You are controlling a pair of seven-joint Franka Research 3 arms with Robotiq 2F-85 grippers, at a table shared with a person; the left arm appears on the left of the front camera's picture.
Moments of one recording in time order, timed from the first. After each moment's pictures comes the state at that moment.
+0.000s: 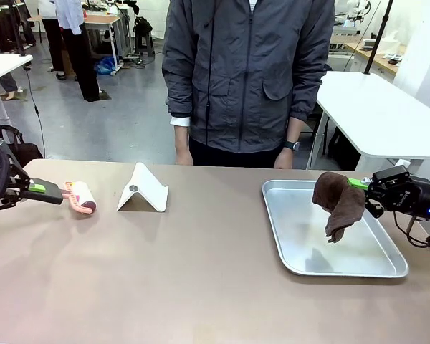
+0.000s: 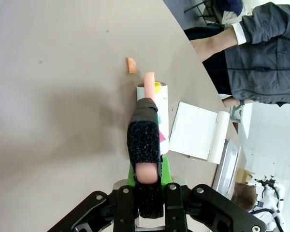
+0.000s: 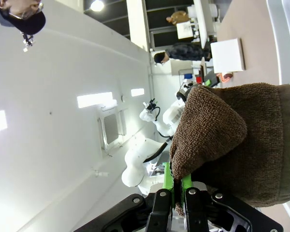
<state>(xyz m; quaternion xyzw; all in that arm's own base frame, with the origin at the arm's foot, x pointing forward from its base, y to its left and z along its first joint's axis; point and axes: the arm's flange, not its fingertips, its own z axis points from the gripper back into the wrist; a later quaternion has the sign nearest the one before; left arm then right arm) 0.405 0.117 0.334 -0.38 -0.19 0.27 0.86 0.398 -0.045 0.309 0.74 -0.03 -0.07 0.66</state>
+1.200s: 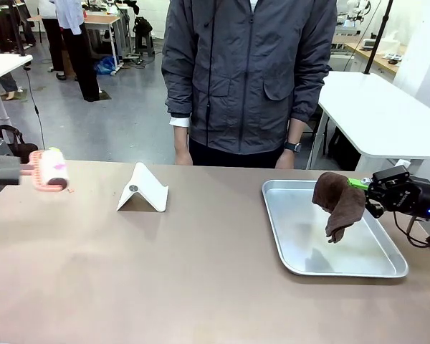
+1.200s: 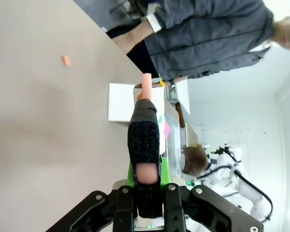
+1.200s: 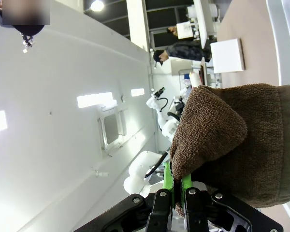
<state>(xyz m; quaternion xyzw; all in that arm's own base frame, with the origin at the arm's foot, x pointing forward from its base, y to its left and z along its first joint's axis) 0.303 0.196 0.378 -0.53 -0.26 0.17 0.79 0.399 -0.044 0.308 0.74 -0.03 -0.07 0.66</state>
